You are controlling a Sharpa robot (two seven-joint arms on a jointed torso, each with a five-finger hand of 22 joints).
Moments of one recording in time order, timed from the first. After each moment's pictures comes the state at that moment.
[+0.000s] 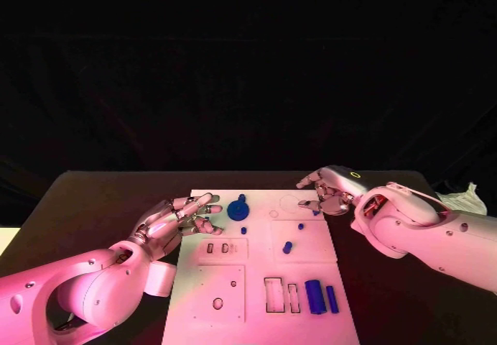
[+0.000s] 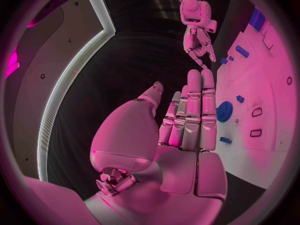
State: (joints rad) left arm 1.16 -1.00 -0.03 1.84 0.08 -0.28 0.43; left_hand 1.28 0.02 0.16 0.05 0.07 0.94 0.22 0.07 0.07 1.09 0.14 0.08 0.07 1.25 0.06 0.44 0.50 0.17 1.12 0.16 0.49 0.20; right arm 1.24 -0.99 0.00 1.60 -1.52 -0.45 -0.12; right_hand 1.35 -0.18 0.25 0.22 0.16 0.97 0.14 0.07 0.08 1.40 0.06 1.14 1.29 1.46 -0.02 1.51 1.31 0.01 1.47 0.09 1.57 1.31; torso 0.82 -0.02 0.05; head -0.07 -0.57
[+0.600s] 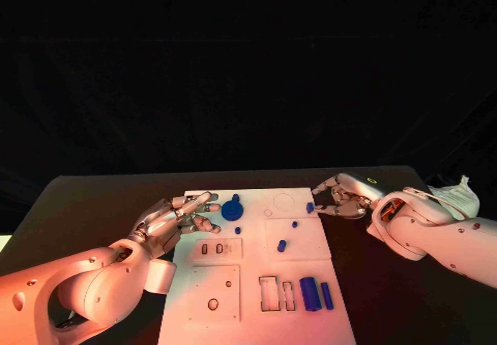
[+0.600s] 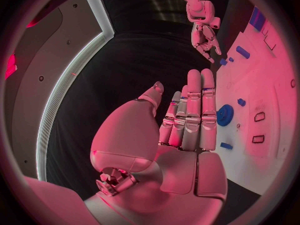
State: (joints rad) left arm 1.16 -0.99 -0.03 1.82 0.08 -0.27 0.43; left_hand 1.29 0.02 0.16 0.05 0.07 0.94 0.22 0.07 0.07 1.09 0.14 0.09 0.07 1.25 0.06 0.44 0.50 0.17 1.12 0.16 0.49 0.20; right arm 1.20 -1.03 0.00 1.49 -1.41 -0.43 0.03; right_hand 1.35 -0.18 0.25 0.22 0.16 0.97 0.14 0.07 0.08 1.40 0.06 1.14 1.29 1.46 -0.02 1.51 1.31 0.01 1.47 0.09 1.57 1.31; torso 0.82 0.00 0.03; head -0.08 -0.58
